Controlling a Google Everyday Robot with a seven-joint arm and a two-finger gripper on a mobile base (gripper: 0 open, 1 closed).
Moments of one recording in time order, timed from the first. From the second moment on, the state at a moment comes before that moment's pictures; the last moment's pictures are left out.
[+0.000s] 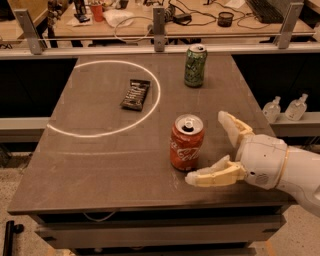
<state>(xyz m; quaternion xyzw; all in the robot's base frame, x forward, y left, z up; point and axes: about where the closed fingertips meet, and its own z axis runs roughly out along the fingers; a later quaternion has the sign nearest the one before) 0.431 -0.098 0.879 -0.37 0.64 0.33 0.59</state>
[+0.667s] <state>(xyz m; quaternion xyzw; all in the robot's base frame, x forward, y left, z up) 0.439 -0.077 0.873 -0.39 0.63 0.33 0.59</state>
